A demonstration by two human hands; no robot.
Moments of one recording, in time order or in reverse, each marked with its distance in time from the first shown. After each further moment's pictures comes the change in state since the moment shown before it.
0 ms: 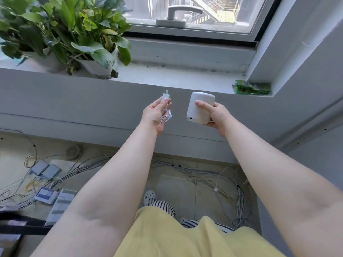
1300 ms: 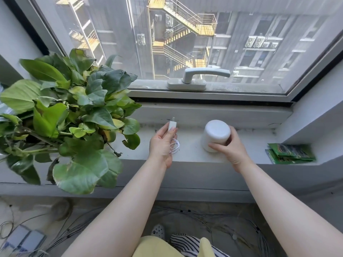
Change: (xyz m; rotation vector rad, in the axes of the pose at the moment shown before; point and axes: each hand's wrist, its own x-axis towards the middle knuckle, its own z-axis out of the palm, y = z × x) left_hand 0.218 0.095 0.036 0.097 -0.074 -0.031; right_hand 0.198 -0.064 0.036 -0.031 0.147 -0.268
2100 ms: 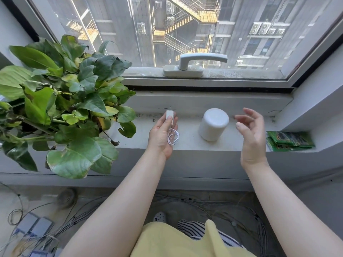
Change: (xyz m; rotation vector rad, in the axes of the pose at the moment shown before) left_hand -0.020 0.002 0.009 -0.116 -0.006 -0.058; right_hand -0.047 -0.029 -0.013 0.196 0.249 -0.244
